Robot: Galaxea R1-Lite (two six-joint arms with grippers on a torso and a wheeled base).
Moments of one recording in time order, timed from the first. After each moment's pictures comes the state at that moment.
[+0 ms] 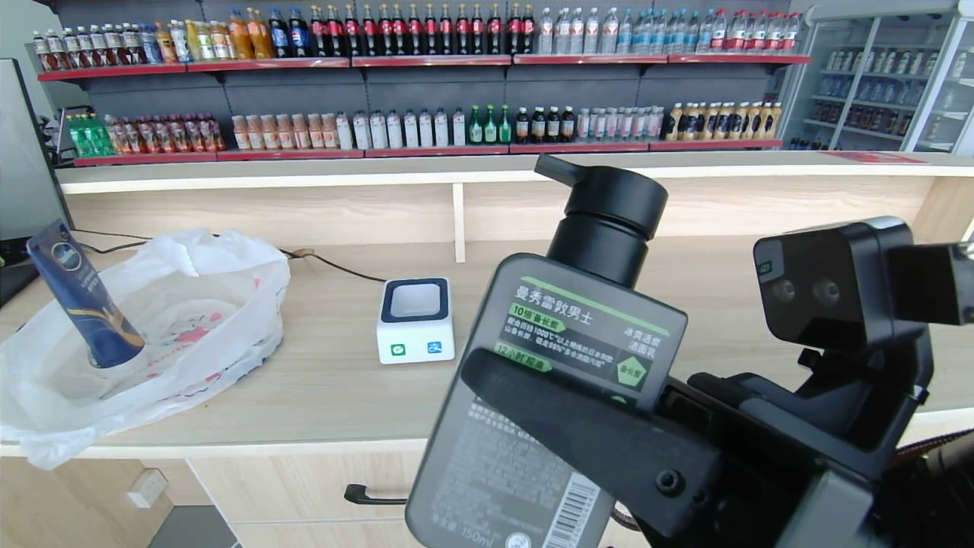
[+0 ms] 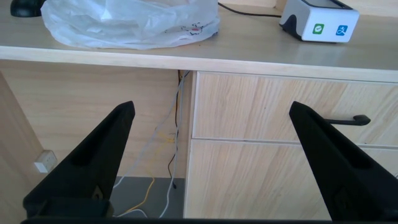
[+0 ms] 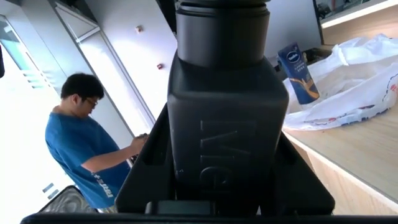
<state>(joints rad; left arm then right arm) 0.00 0.00 0.00 0.00 0.00 0.00 1.07 1.64 -0.53 -1.57 0.21 0.65</state>
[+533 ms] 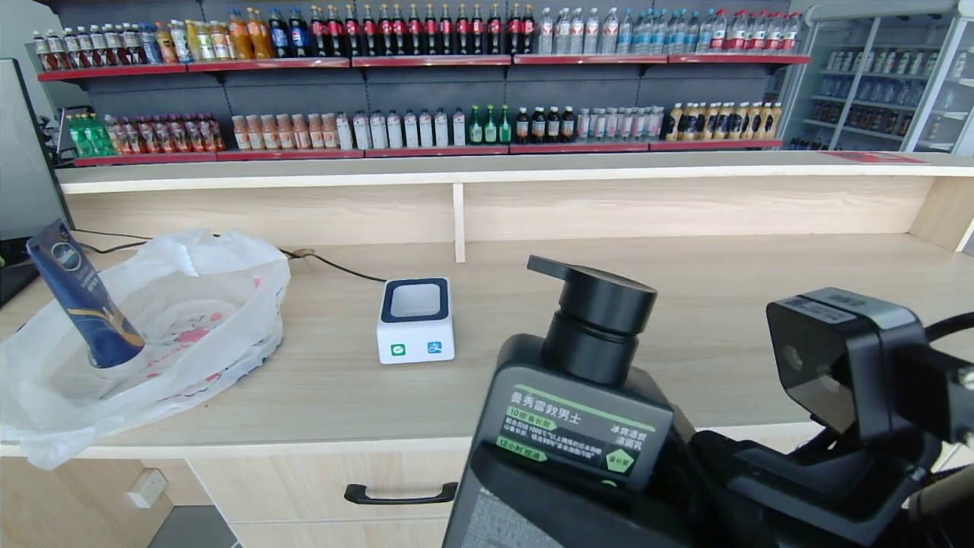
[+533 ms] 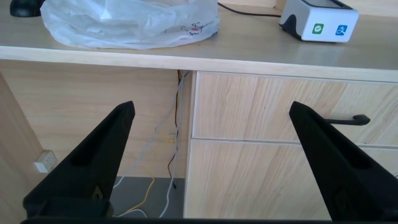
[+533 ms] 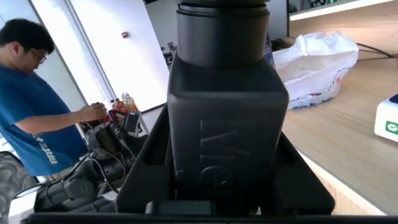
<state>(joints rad) 0.00 0.00 0.00 0.00 0.00 0.00 1.06 1.64 -0.41 -1.57 0.21 0.41</state>
